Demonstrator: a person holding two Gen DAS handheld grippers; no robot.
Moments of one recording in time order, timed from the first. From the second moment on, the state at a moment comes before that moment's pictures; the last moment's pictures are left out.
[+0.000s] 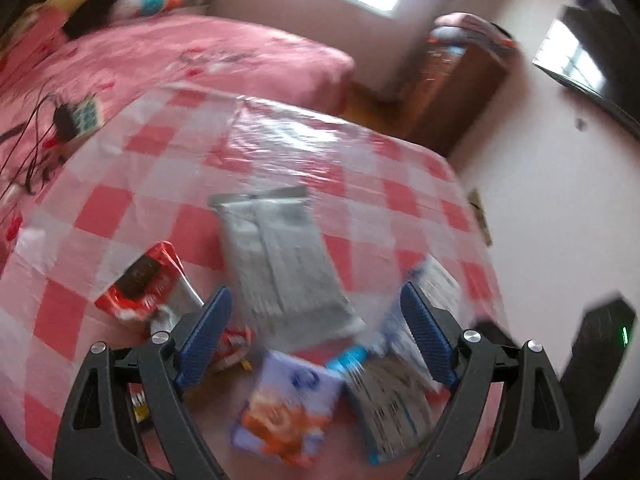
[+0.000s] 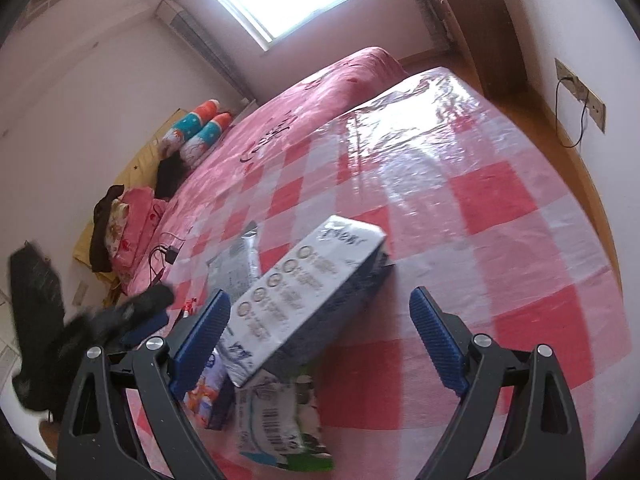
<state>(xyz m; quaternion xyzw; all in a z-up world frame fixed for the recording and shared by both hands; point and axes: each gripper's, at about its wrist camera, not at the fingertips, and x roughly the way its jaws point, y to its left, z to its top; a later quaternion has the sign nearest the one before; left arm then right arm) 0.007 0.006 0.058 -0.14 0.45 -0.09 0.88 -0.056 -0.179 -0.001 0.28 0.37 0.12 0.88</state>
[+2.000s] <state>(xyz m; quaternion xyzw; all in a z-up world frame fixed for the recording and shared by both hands) -0.010 -0.053 0.030 -0.03 0.49 -0.18 0.85 -0.031 -0.178 -0.005 0.22 0.40 0.07 0.89</state>
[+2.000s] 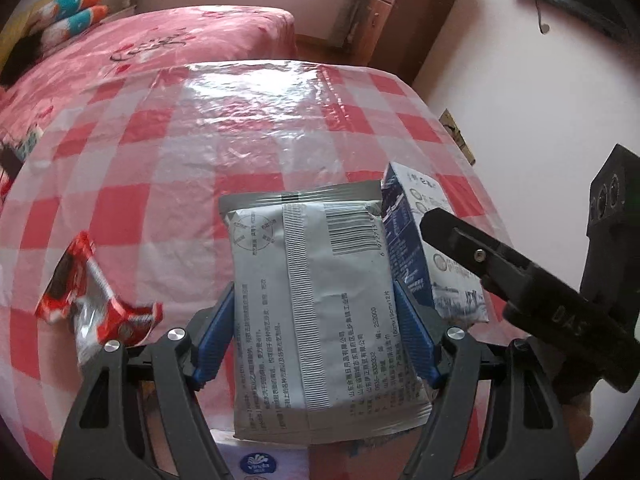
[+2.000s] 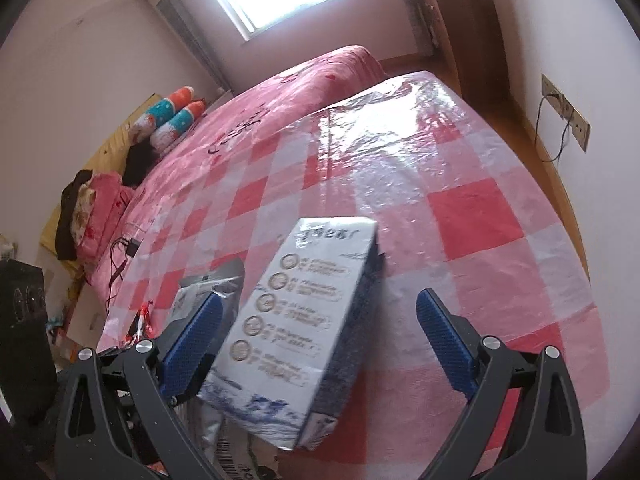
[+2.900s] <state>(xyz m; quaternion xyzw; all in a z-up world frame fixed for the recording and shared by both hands) -0.055 0.058 0.049 -0.17 0.44 -0.16 0.87 -0.041 -0.142 -0.010 0.12 0.38 0.06 0.91</state>
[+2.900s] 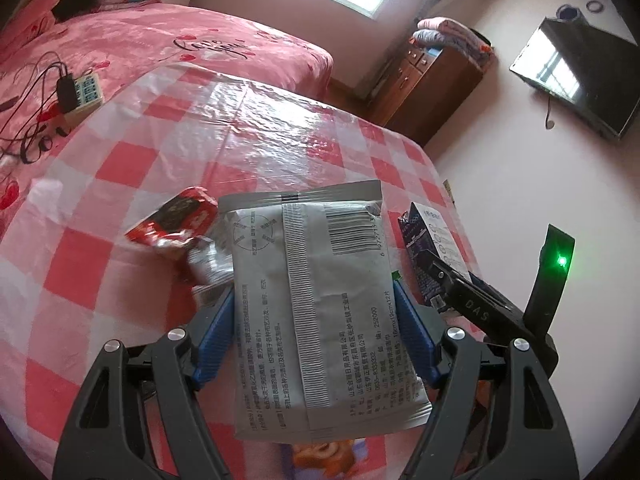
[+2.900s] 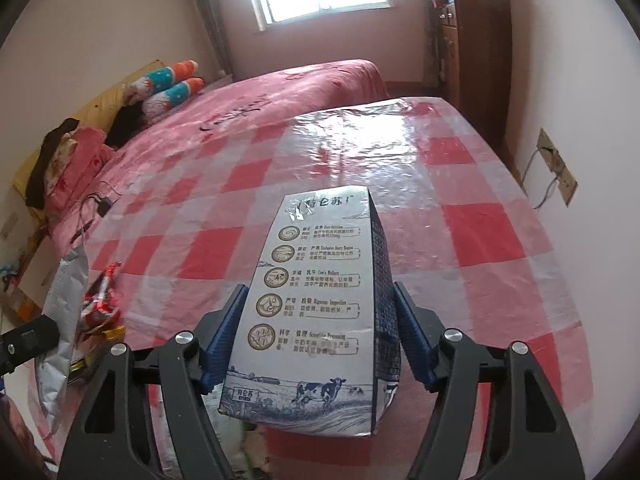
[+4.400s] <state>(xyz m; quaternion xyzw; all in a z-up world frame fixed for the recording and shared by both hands) -0.212 0.372 0.004 -0.34 0.36 0.05 0.87 -0.082 0.237 0.040 0.13 0.47 0.48 0.72</state>
